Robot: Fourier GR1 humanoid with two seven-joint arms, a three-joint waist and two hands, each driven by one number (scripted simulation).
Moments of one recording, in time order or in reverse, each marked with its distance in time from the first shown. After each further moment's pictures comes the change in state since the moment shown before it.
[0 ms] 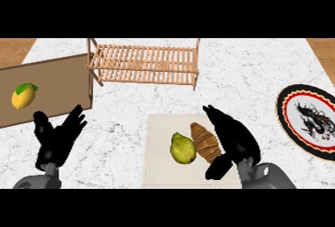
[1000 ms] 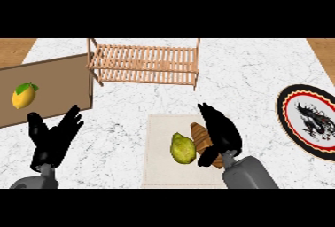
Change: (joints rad) left arm 0.008 -0.020 0.057 -0.016 -0.027 -0.050 0.008; right arm -0.015 0.146 -0.084 0.303 0.246 -0.131 -0.230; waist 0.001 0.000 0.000
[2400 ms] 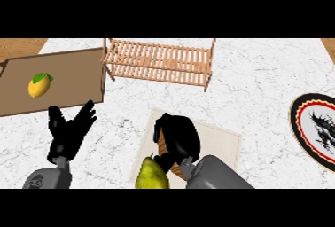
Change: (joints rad) left arm -0.056 -0.053 -0.044 0.019 -0.056 -0.002 0.015; right arm -0.213 0.062 0.324 -0.002 -0.148 -0.233 0.210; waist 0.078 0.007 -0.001
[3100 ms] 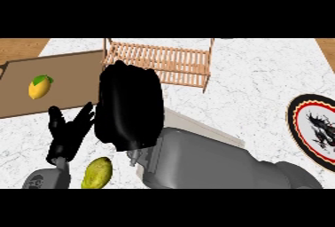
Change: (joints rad) left arm 0.001 0.007 0.007 0.026 0.000 -0.008 0.000; right arm -0.616 -0.007 0.035 -0.072 0.031 -0.154 0.428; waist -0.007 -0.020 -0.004
